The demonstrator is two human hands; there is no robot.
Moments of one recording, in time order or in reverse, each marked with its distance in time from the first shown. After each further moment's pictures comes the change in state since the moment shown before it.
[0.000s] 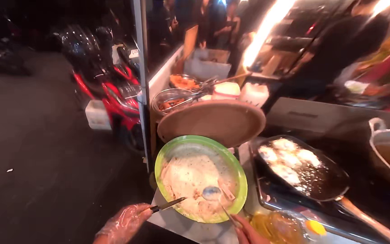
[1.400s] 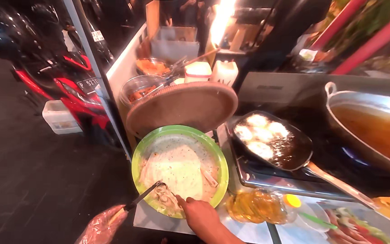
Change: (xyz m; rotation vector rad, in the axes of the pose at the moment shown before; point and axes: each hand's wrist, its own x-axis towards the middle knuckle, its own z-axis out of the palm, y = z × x) left_hand 0.016 0.000 -0.013 -0.109 0.168 -0.109; right_hand 0.097 -0.078 0.053 -0.491 -0.385 0.061
